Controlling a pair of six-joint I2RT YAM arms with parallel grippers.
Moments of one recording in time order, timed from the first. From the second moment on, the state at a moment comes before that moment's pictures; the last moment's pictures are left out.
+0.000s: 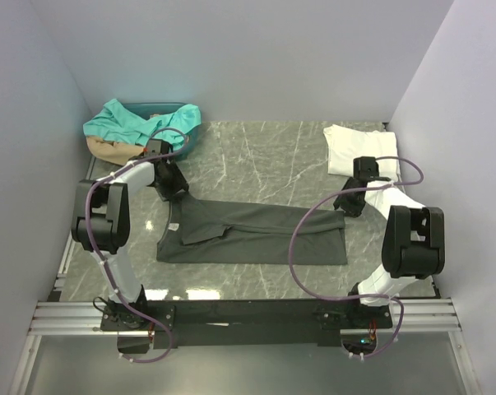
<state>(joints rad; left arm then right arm) -0.12 1.87 1.24 -0.48 0.06 -0.66 -0.07 1.60 0.94 -0.47 0.04 0.51</state>
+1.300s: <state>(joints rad) -0.07 1.70 1.07 -0.36 0.10 -0.66 -0.09 1.66 0.92 -0.40 0.02 0.49</state>
